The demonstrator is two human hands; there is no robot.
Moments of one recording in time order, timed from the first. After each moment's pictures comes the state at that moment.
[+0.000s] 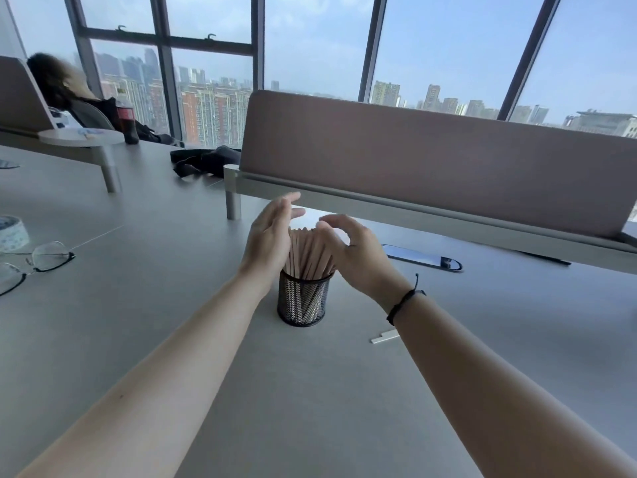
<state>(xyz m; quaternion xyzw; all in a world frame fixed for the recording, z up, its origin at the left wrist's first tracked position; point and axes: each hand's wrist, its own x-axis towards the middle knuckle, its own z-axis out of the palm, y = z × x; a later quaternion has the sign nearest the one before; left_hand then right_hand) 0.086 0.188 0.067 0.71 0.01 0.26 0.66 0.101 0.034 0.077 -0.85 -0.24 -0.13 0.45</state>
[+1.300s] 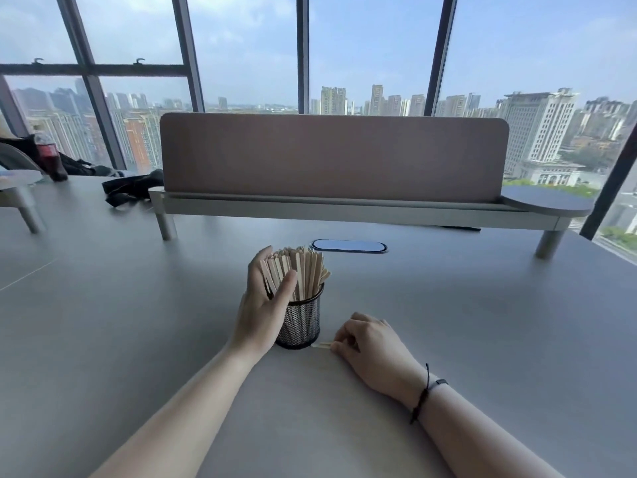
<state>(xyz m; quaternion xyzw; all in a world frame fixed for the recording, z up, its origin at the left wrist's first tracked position) 0.024 0.077 0.009 0.76 -0.09 0.21 0.61 0.000 -0.129 -0.013 -0.94 -0.21 -0.10 0.24</state>
